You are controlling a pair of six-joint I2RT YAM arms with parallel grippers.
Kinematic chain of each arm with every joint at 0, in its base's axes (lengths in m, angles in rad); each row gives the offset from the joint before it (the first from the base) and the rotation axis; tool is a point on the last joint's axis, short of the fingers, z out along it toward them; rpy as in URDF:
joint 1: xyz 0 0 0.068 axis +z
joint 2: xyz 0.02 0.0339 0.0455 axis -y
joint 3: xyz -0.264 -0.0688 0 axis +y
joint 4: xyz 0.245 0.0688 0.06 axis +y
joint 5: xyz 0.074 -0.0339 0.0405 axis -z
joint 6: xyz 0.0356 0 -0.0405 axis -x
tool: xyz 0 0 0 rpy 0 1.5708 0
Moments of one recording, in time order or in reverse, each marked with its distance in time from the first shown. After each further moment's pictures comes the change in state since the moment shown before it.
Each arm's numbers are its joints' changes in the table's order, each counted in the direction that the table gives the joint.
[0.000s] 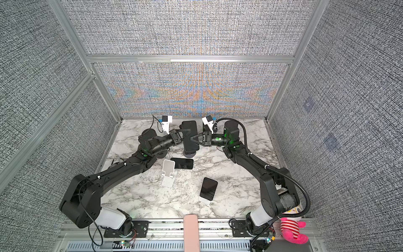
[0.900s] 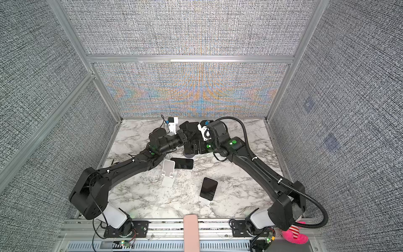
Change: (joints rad) left arm -0.052 -0.102 -0.064 0.062 -0.161 0.013; right arm 0.234 0.080 -0.306 1.019 0.877 0.573
